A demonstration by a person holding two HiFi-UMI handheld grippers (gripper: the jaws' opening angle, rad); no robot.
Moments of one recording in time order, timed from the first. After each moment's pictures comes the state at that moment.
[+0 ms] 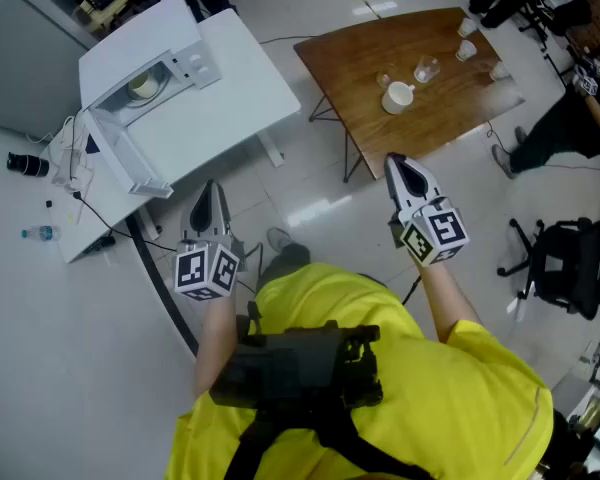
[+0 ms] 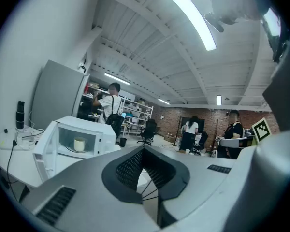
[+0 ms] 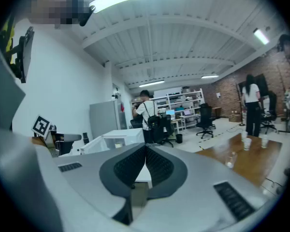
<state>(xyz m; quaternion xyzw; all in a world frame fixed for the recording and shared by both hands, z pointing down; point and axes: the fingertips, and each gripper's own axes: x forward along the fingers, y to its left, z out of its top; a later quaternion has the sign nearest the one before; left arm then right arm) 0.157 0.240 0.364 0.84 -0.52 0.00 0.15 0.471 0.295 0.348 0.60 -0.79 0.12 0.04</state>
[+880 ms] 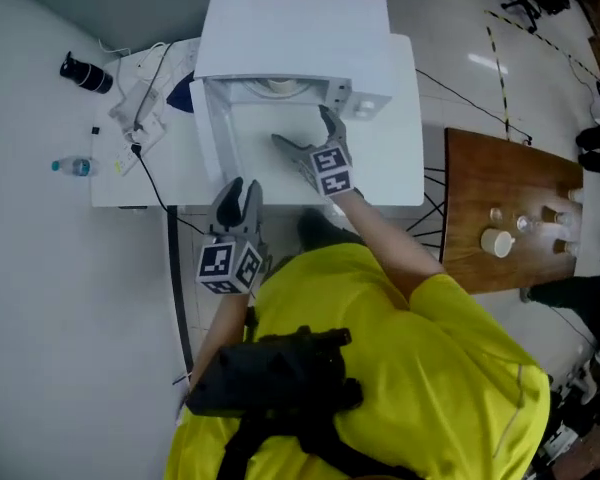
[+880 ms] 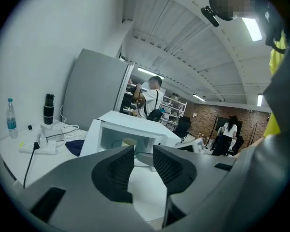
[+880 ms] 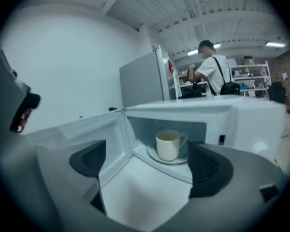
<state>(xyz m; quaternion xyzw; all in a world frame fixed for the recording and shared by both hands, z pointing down) -0.046 0.004 0.445 0.75 -0.62 0.01 0.23 0.018 -0.149 0.552 0.38 -0.91 0.13 0.15</state>
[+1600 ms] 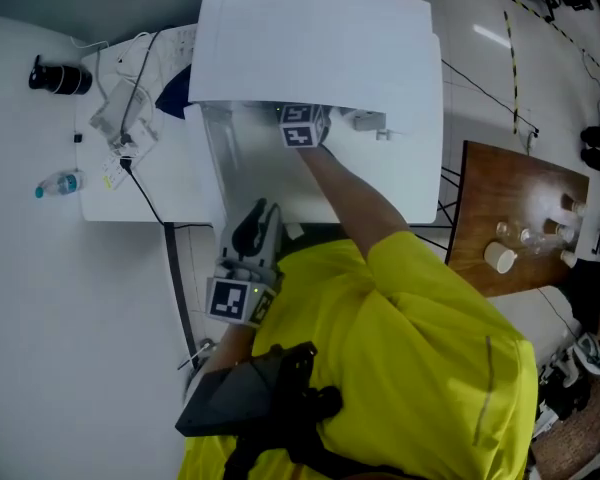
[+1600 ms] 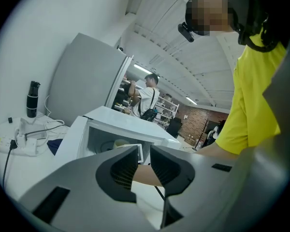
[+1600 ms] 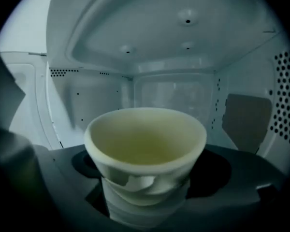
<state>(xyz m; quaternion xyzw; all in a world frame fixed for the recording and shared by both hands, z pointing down) -0.050 -0.063 0.457 0.78 -0.57 0.00 0.26 -0.055 -0.333 0.677 0.50 -0.83 0.12 0.22</state>
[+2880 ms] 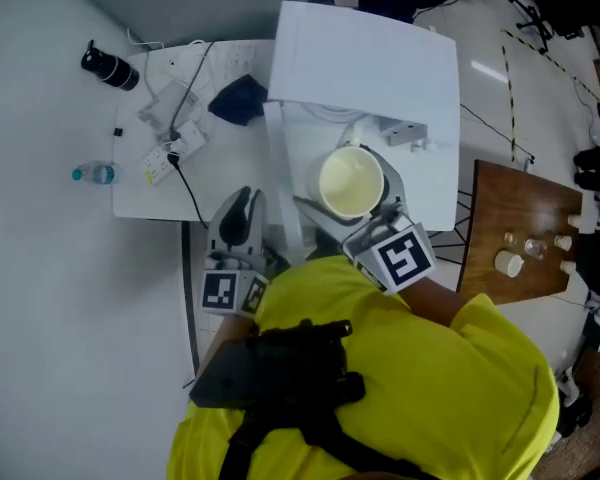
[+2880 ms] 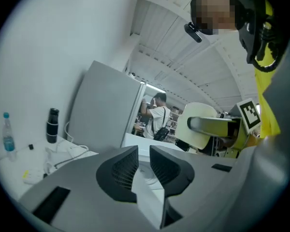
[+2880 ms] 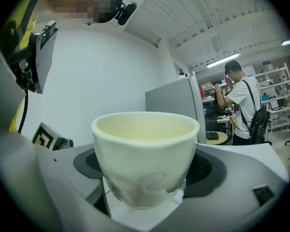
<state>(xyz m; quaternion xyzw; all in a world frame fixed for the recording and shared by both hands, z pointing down) -0.207 -0.031 0.391 0.75 -0.62 -0.05 0.20 -0.114 -0.081 0.334 0.27 -0.95 0.08 0.09</state>
